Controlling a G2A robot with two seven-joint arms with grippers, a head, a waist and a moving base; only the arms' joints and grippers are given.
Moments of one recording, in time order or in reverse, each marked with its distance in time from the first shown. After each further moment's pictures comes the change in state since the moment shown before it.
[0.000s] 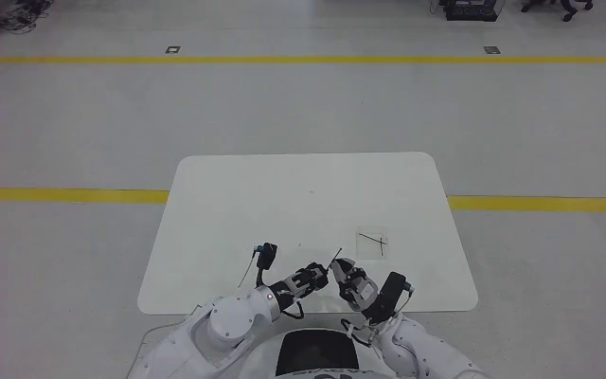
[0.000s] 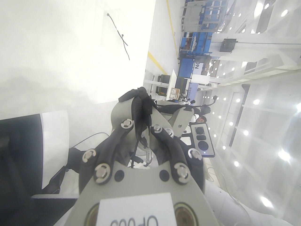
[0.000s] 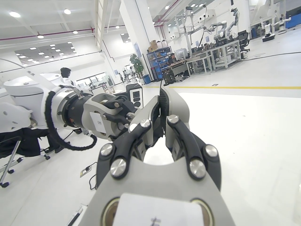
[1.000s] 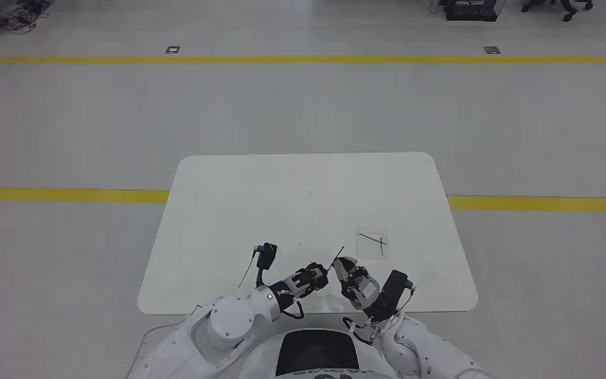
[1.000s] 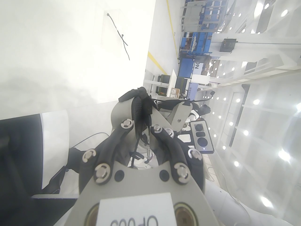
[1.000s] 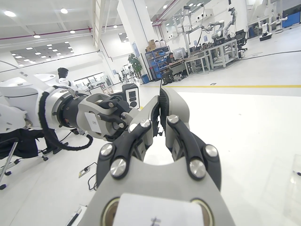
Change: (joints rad) left arm 0.000 0.000 0.000 0.000 0.000 0.000 0.000; right arm 0.005 0.005 0.001 0.007 0.016 0.000 0.014
